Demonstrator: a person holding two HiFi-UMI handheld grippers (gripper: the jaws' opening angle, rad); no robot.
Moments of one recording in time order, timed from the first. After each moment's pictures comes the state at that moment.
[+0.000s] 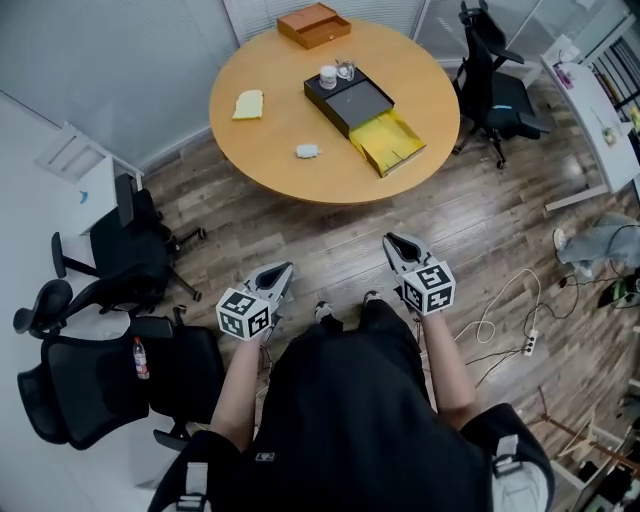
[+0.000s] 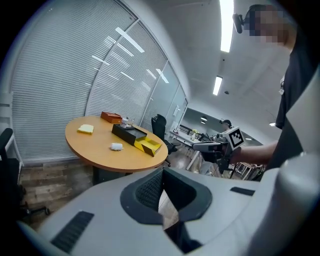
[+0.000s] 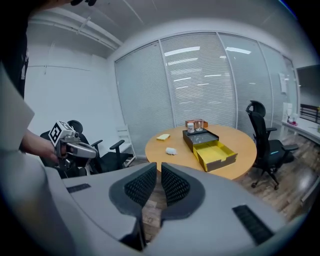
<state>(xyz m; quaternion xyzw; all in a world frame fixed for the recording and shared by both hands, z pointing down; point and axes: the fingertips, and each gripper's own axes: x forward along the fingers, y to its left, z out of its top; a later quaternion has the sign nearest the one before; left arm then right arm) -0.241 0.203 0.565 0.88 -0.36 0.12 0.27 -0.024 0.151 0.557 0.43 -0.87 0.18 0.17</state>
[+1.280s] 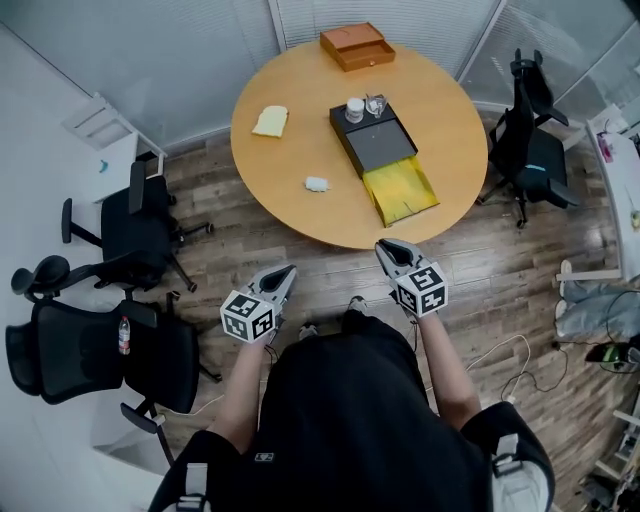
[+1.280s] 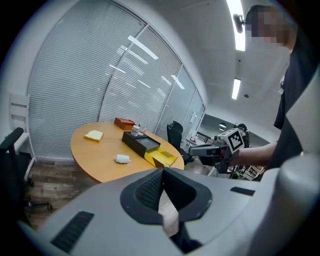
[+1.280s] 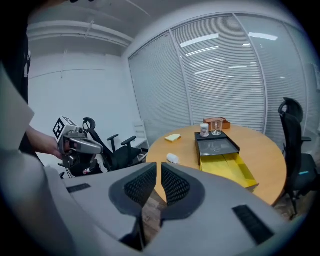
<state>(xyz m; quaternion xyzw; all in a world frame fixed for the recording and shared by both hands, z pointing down) -0.188 0.106 0.561 0.83 -0.46 0.10 0.28 -0.011 0.018 0.569 0.30 -0.92 0.17 0.19</state>
